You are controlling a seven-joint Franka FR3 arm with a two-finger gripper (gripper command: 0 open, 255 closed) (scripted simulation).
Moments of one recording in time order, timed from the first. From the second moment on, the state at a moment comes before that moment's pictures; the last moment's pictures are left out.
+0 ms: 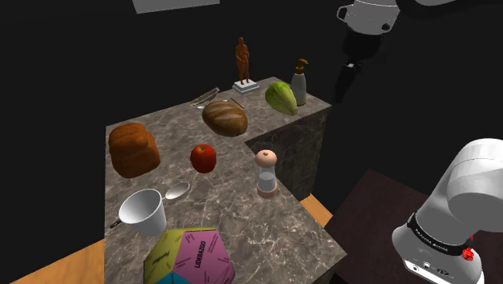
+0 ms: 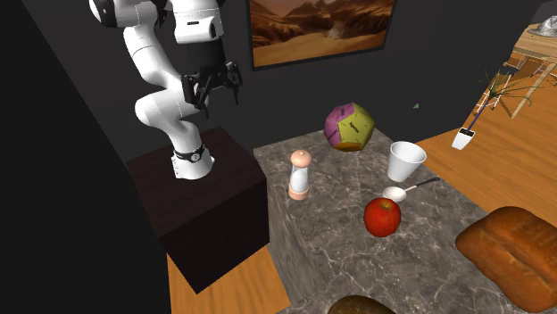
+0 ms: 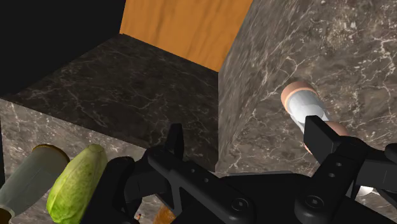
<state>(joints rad) 0.02 -0.79 0.06 -2.35 0.02 1.71 -0.15</state>
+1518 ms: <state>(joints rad) 0.09 -0.16 0.33 -2.16 0.07 2.07 0.15</state>
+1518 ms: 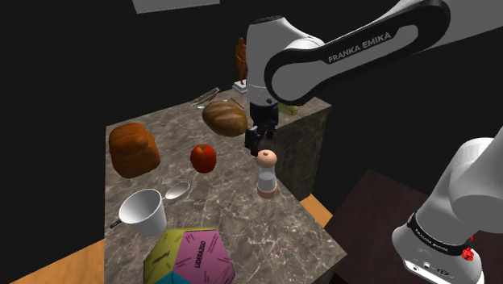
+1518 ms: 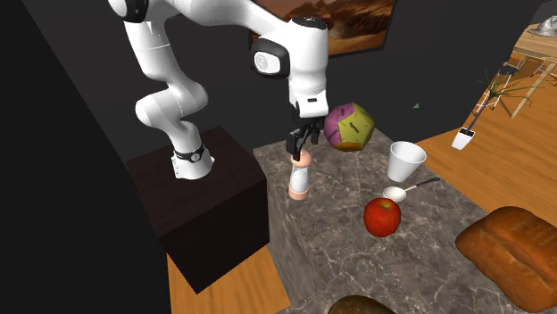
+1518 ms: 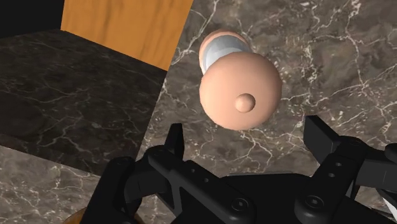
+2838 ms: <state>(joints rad) 0.09 -0.10 0.34 -2.20 0.06 2.16 0.17</state>
